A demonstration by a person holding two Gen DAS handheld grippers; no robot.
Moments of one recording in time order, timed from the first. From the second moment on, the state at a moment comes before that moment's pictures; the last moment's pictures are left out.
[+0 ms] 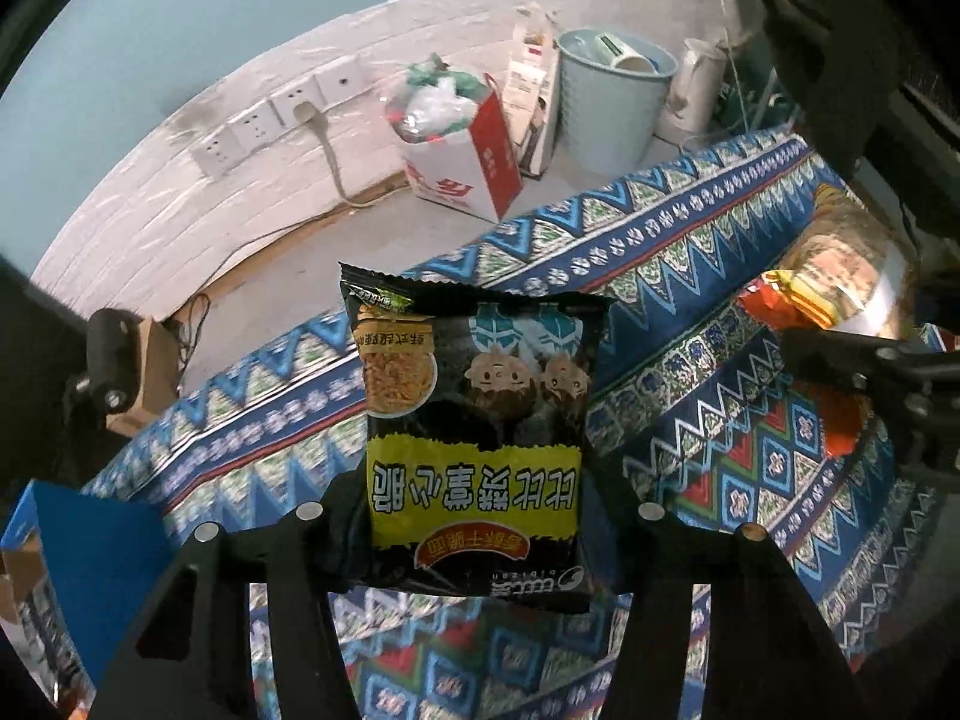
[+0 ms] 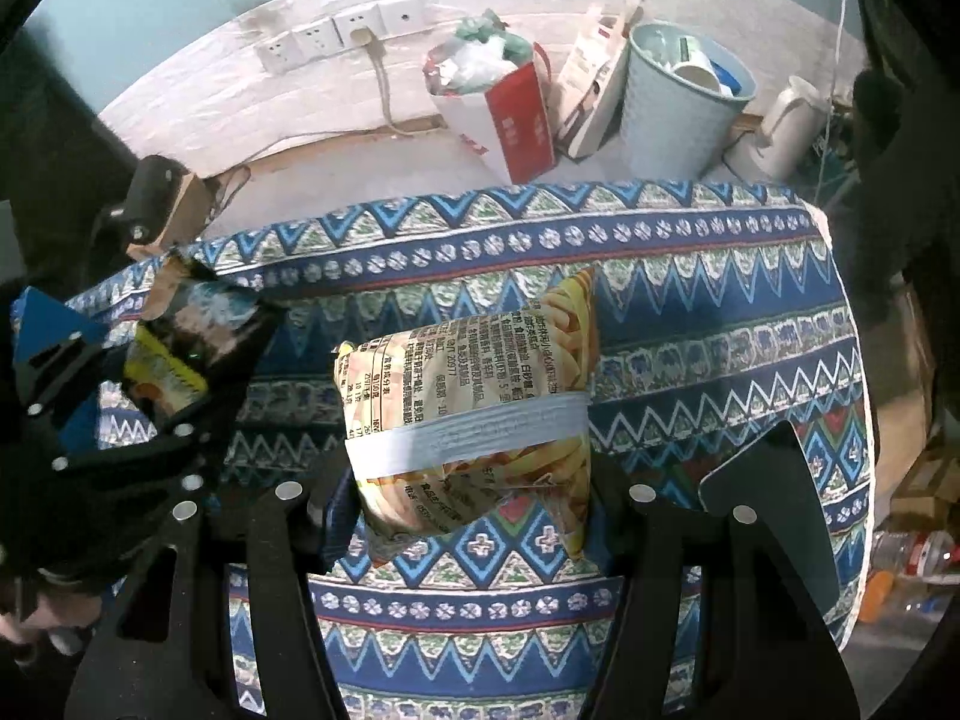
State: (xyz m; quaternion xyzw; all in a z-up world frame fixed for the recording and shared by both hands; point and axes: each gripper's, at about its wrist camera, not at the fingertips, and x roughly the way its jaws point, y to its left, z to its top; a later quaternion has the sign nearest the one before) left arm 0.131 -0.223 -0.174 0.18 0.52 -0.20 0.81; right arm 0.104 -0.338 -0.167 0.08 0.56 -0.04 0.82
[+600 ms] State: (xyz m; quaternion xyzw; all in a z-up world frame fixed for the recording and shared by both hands) left arm 0.095 -0.126 -0.105 0.14 0.50 -0.15 0.84; right arm 0.108 -0.249 -0.124 0.02 0.53 0.02 0.85
